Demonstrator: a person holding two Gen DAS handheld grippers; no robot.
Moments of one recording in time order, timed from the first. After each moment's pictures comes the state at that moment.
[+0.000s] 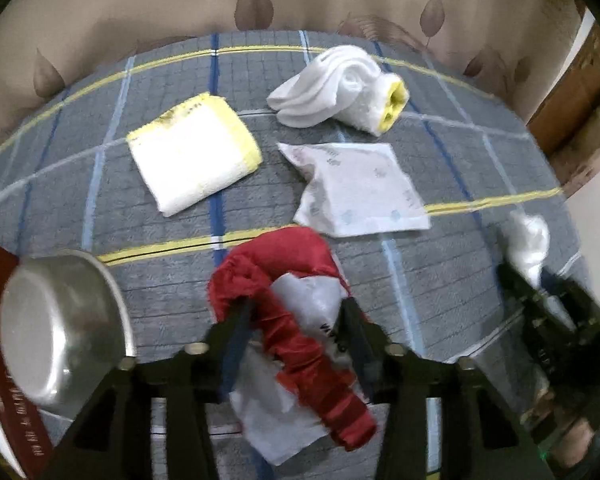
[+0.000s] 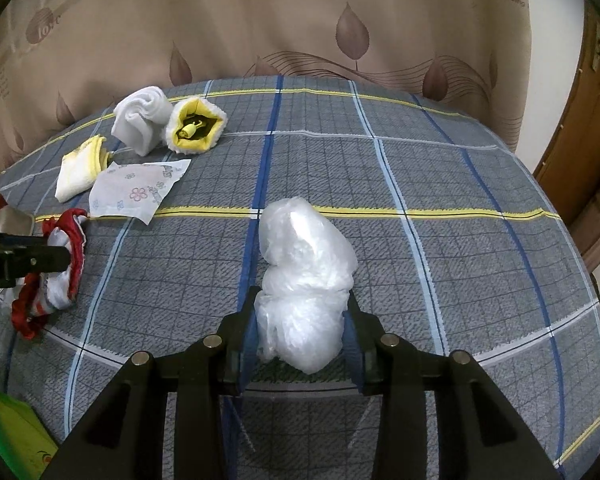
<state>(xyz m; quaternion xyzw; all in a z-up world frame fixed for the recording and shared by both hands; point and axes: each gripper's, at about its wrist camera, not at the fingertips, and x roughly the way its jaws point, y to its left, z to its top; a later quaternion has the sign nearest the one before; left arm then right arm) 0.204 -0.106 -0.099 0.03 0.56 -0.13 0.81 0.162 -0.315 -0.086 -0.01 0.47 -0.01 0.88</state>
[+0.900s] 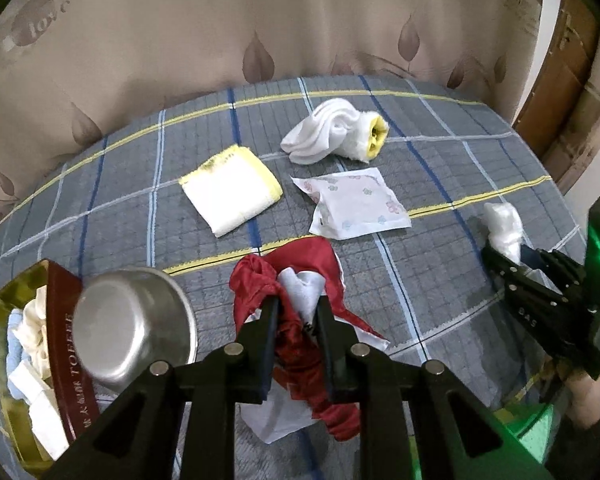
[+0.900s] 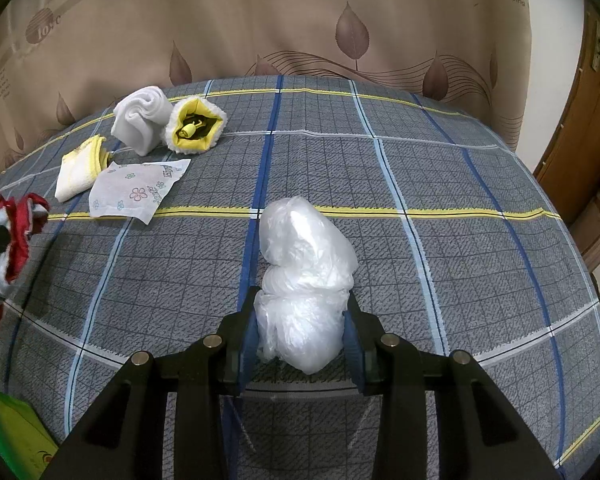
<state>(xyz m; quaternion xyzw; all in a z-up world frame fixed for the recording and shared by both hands) 0.168 -0.094 -0.047 0.07 0.51 -0.13 0.85 0.162 -0.314 -0.086 -0.01 0.47 -0.01 0.88</state>
